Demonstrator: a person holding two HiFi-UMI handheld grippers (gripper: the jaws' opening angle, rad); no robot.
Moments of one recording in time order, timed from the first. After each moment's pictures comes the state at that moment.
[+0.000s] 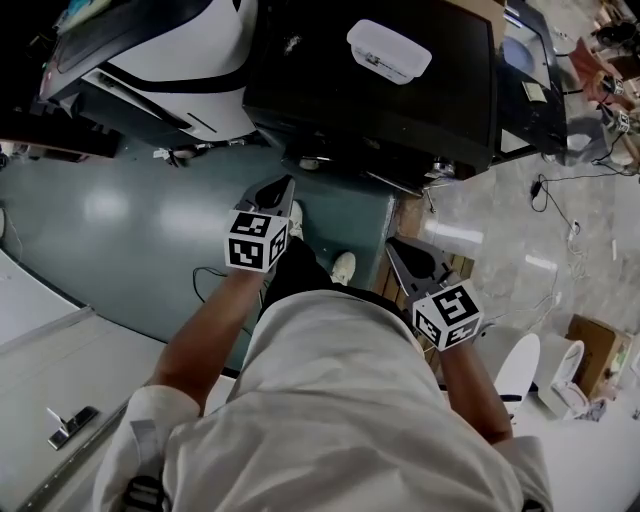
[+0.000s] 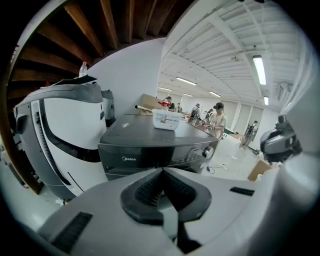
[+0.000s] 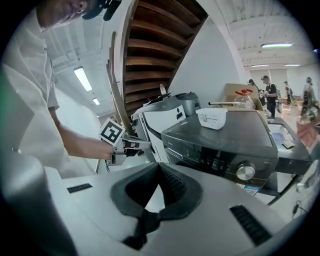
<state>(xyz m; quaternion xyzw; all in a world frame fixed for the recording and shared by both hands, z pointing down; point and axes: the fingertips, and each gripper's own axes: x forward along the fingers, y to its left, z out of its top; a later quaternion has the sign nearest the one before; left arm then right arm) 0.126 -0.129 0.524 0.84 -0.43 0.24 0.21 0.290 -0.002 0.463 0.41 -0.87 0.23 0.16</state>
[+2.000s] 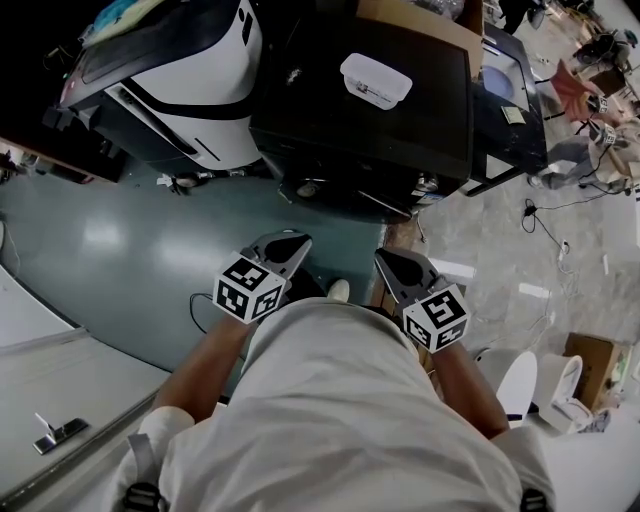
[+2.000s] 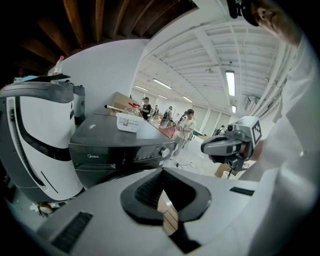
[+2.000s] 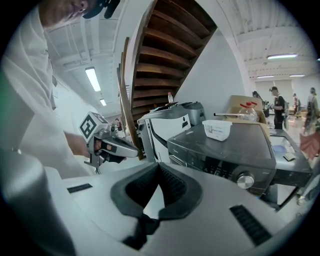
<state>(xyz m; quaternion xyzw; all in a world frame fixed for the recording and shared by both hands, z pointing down) 0.162 -0.009 0.457 0.91 -0.27 0.21 0.23 0.279 0.027 0.433 0.40 -0.89 0.18 0.14</state>
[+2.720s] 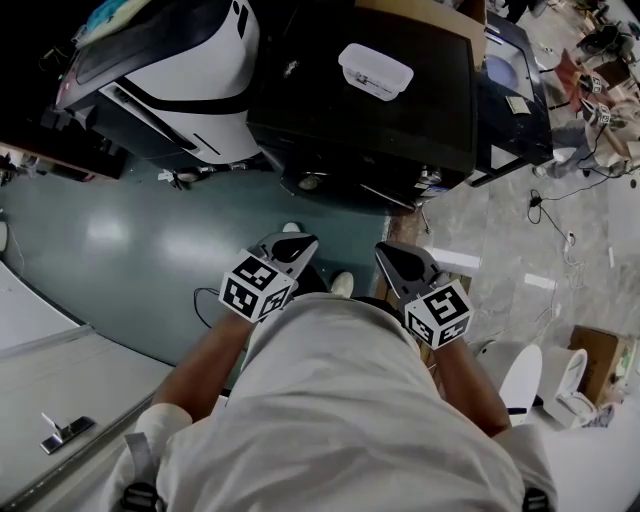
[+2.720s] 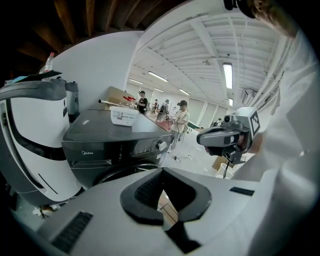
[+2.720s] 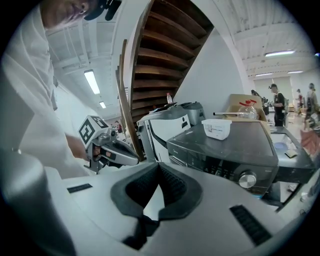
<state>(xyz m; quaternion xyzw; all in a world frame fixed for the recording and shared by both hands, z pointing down) 0.175 -0.005 0.476 0.91 -0.25 0.25 0.22 0.280 0.018 0.437 0.40 -0.89 0.18 0.13</state>
